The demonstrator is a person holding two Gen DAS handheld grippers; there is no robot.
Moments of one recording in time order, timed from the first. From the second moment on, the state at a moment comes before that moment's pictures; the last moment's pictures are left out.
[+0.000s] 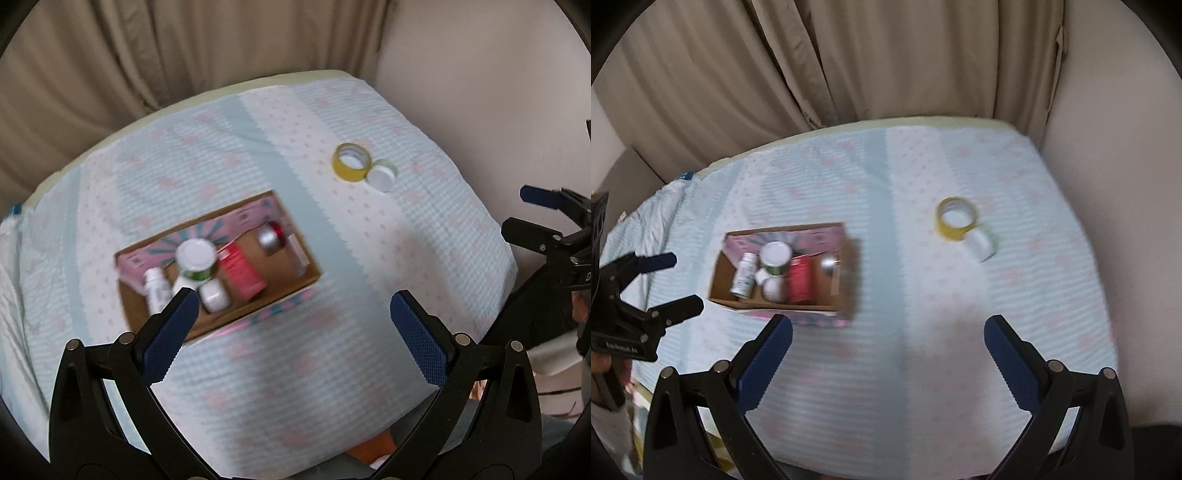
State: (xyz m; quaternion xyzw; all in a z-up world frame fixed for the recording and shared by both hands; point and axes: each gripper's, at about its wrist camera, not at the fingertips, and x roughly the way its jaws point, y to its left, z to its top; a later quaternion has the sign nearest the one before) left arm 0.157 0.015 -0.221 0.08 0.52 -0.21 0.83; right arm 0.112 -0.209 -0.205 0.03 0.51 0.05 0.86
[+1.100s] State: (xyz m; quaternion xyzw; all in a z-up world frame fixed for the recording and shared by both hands) left arm 0.402 -0.262 -0.463 0.28 0.55 -0.37 0.70; right arm 0.281 -0.360 -0.403 -0.09 0.53 0.13 0.83
